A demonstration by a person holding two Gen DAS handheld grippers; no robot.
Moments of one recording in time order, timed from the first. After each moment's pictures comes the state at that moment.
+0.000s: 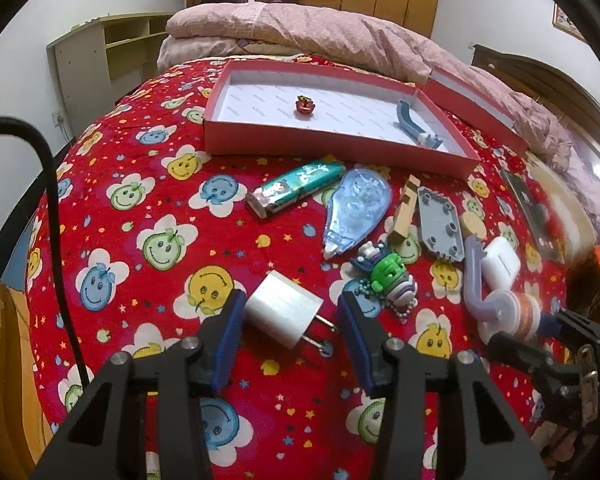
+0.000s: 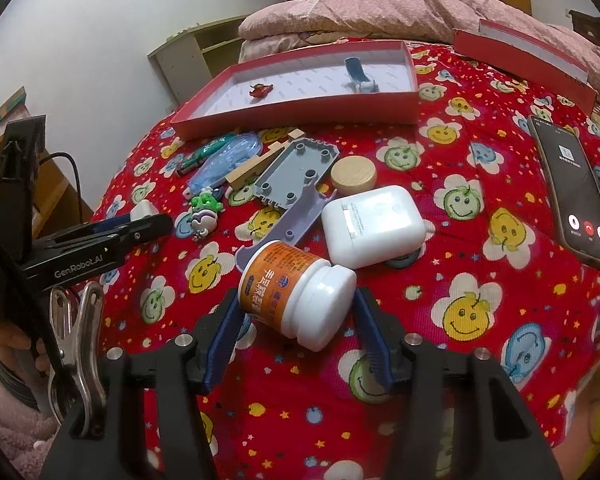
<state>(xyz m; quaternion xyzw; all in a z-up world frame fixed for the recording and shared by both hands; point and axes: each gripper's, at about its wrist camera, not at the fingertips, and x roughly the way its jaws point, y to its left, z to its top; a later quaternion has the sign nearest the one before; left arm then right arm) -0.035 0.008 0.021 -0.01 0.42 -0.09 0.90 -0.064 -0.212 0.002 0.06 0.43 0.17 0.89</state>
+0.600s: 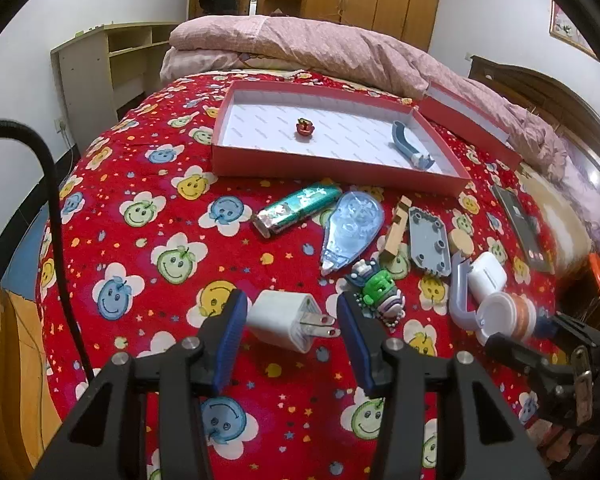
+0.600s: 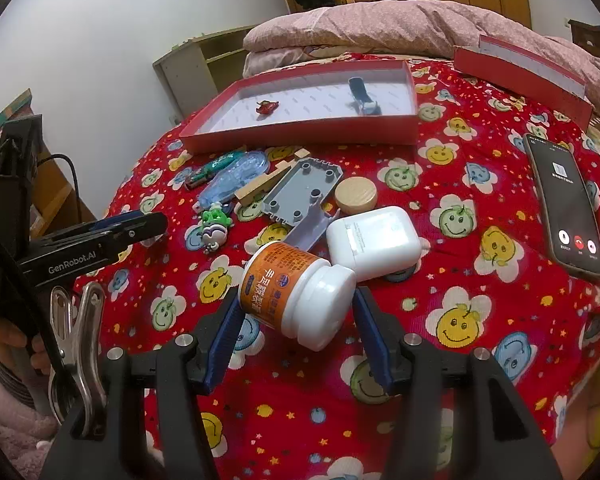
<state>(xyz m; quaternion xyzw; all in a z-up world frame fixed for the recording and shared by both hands) -0.042 0.014 0.038 -0.02 0.40 -0.09 0.91 -0.071 -0.211 0.016 0.06 0.41 0.17 0.90</state>
